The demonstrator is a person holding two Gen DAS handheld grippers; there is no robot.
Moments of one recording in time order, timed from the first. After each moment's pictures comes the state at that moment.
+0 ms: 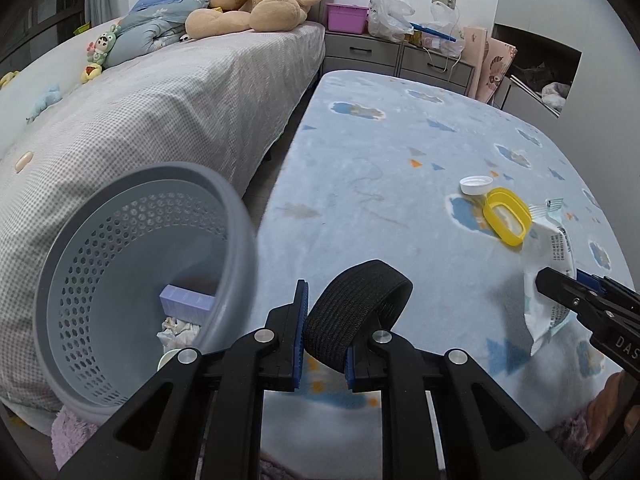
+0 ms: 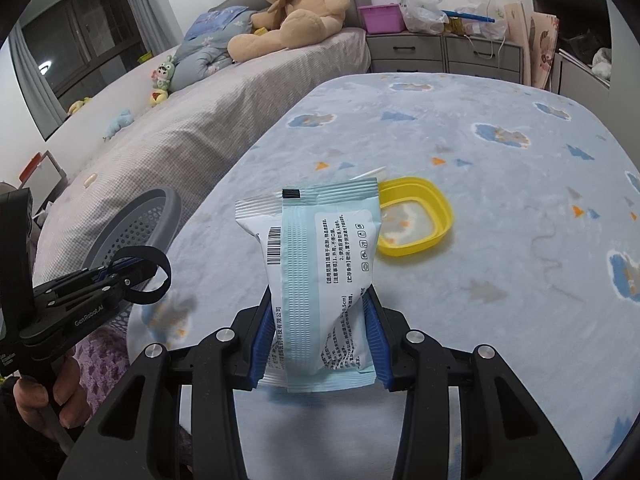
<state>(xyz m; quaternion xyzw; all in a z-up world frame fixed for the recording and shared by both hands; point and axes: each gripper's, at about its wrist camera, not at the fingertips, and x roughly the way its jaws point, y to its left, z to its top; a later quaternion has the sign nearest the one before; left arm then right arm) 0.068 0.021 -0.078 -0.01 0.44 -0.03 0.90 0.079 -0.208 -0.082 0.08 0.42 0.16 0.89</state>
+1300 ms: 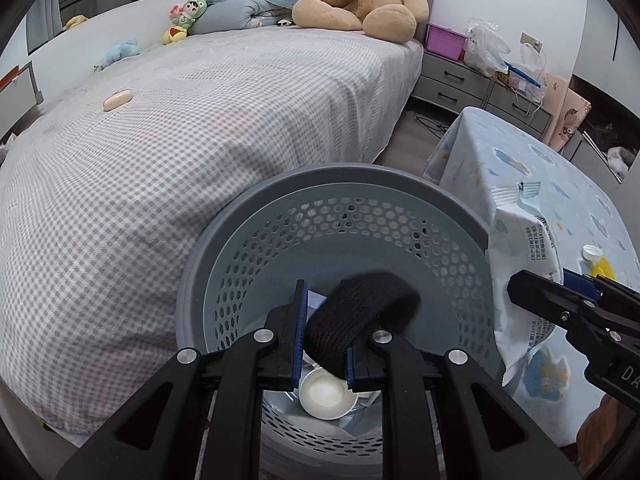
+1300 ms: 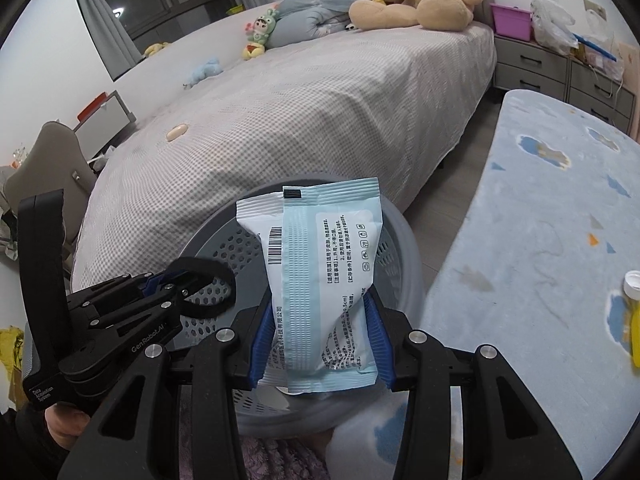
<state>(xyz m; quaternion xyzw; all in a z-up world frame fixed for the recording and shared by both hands) 0.082 0.223 -0.077 -0.07 0.44 0.08 0.89 0.126 0.037 -0.063 0.02 0.44 0.31 0.85</state>
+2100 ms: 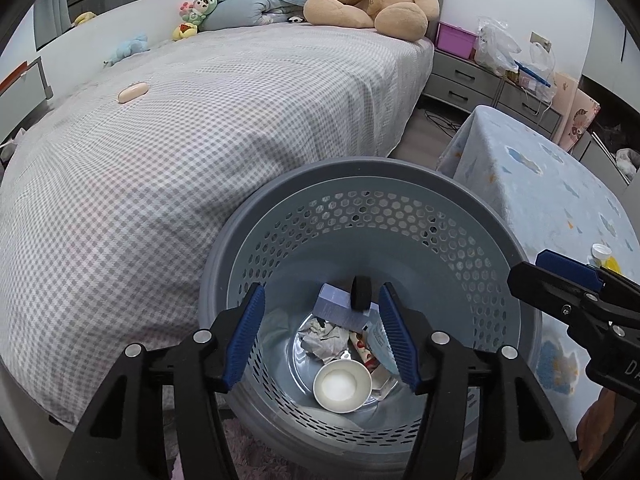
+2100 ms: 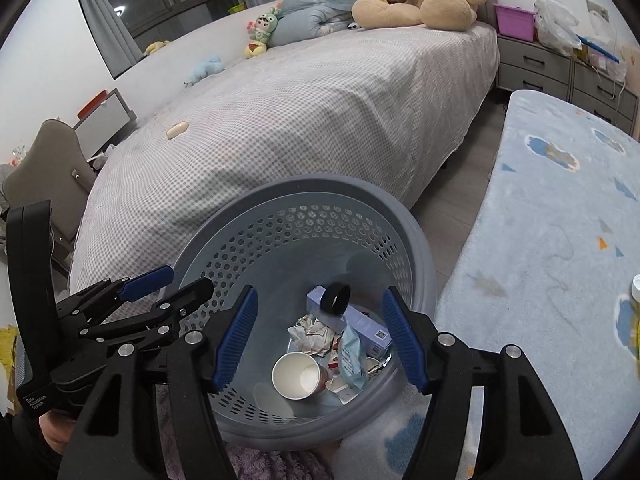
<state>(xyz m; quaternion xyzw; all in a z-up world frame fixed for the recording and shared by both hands) 0.067 0.231 -0.078 -0.07 0.44 0.10 0.89 0.125 0.046 -0.067 0.02 0.43 0.31 0.85</state>
